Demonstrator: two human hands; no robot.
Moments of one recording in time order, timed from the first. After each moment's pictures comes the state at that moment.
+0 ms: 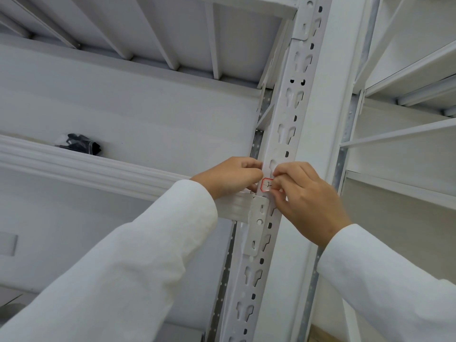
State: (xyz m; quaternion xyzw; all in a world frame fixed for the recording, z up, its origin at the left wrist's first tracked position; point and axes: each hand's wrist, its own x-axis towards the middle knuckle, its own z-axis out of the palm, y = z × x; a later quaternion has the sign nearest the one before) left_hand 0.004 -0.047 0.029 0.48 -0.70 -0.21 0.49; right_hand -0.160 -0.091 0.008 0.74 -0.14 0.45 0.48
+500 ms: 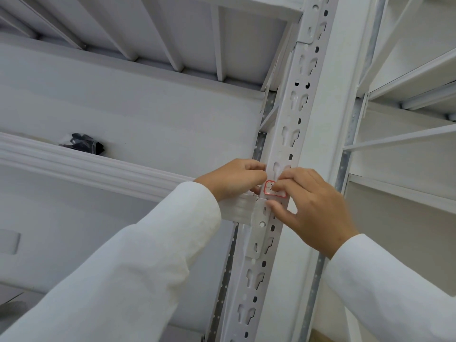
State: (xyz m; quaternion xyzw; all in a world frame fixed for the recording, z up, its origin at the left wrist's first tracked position) left_hand 0.005 -0.045 0.029 0.48 -0.70 -0.21 0.49; right_hand -0.165 -0.079 0.004 0.78 -0.17 0.44 0.43
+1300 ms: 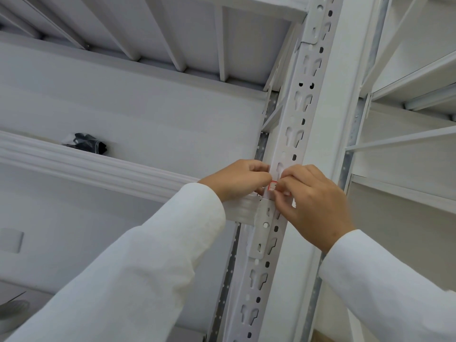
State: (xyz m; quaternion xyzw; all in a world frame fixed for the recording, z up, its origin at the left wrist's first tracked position) left_hand 0.005 -0.044 0.027 0.48 -0.71 -0.20 0.47; right_hand -0.153 -0.076 0.009 0.74 -0.18 0.46 0.45
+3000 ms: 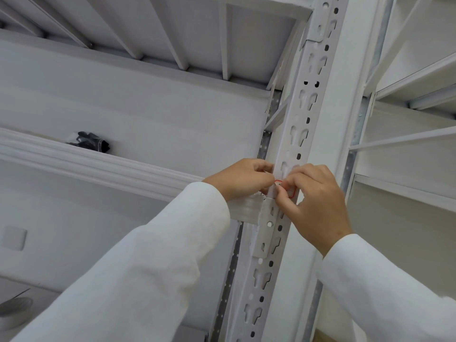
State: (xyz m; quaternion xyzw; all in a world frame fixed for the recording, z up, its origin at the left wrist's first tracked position) left_hand 0.006 -0.045 0.027 0.47 -0.71 -0.20 0.48; right_hand -0.145 -0.073 0.002 0.75 -0.21 0.54 0.30
